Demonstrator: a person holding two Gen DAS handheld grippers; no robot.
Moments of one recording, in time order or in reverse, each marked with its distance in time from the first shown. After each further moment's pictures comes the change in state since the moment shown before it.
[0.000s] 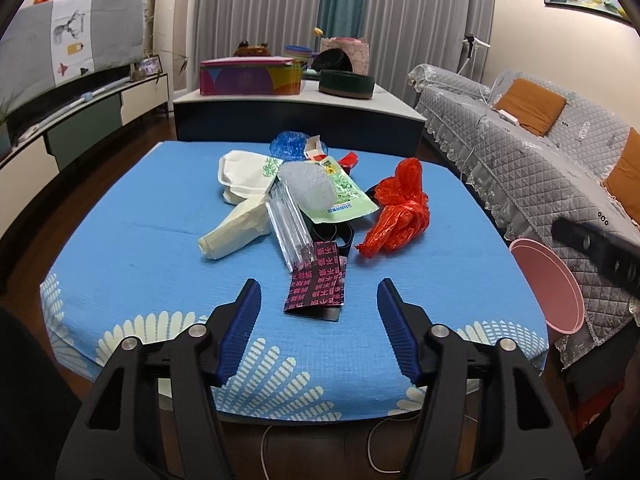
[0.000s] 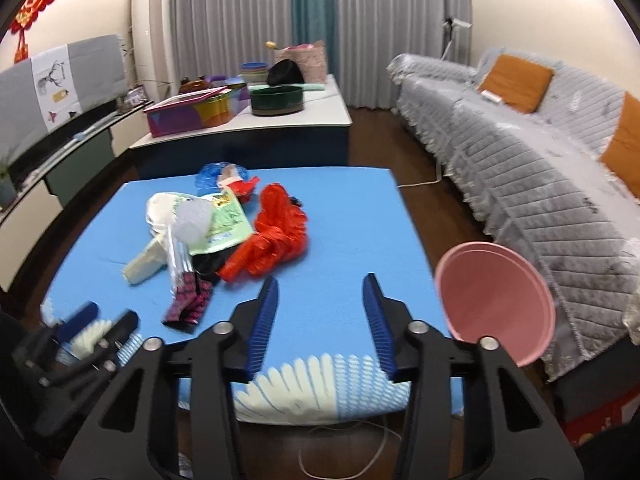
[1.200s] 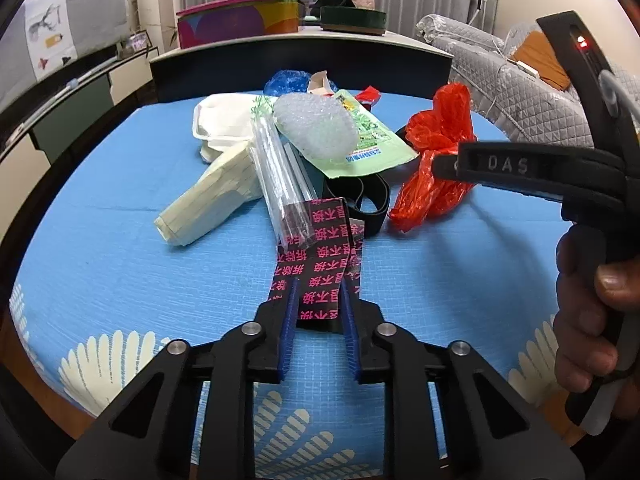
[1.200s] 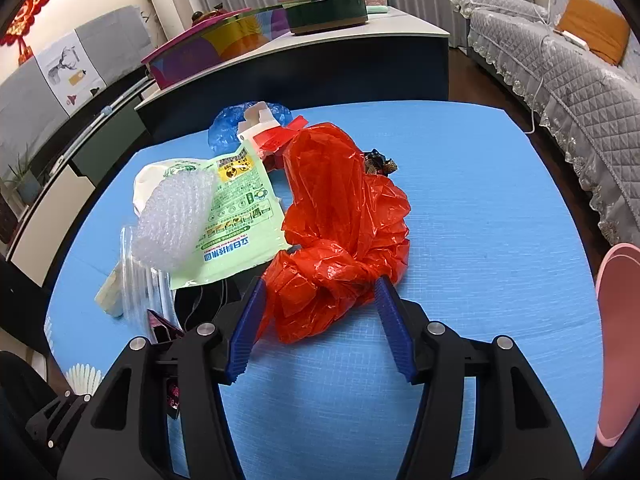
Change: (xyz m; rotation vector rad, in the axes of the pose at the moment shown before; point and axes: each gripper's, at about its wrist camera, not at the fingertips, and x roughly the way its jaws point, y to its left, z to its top) left arm 0.086 0.001 -0.005 0.061 0.141 0.055; right arm 0.194 0.039 0.020 0.008 0.224 0.220
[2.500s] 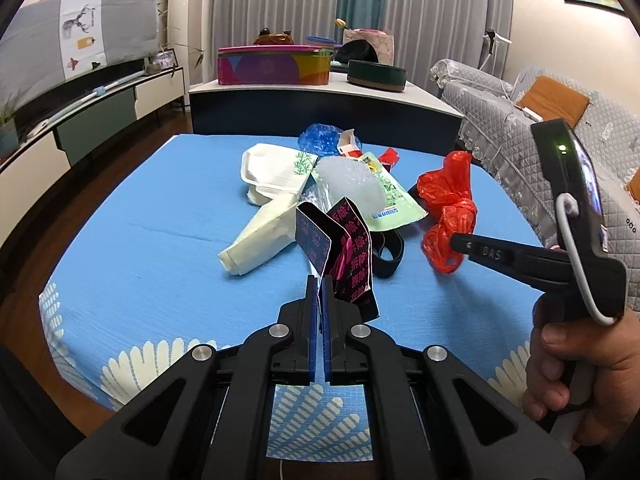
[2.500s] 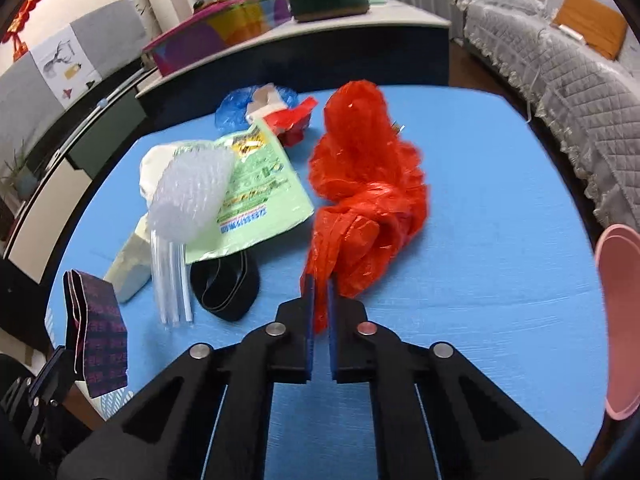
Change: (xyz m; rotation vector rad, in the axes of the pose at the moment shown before) left arm -0.049 0.032 0.009 -0.083 -0.132 0.004; right arm -0.012 0.014 -0.013 0.012 -0.001 -0.023
